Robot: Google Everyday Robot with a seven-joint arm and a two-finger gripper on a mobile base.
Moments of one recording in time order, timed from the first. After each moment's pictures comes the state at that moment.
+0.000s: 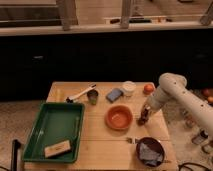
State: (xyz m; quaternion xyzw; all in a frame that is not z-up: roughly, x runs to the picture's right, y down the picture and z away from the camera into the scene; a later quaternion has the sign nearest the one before) arm 0.251 0.151 0.837 -0.31 -0.25 -0.18 0.90
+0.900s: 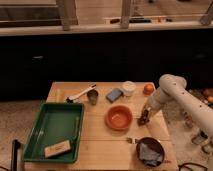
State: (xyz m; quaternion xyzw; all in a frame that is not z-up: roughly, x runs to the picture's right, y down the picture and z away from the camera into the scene) arm 0.257 0.157 0.845 -0.32 -0.25 -0.17 0.90
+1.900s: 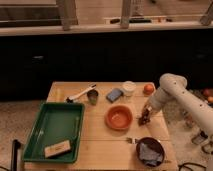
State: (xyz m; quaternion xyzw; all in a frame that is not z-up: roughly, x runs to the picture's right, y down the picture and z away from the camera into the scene) arm 0.263 0.156 0.844 -0.33 -0.24 -0.17 0.90
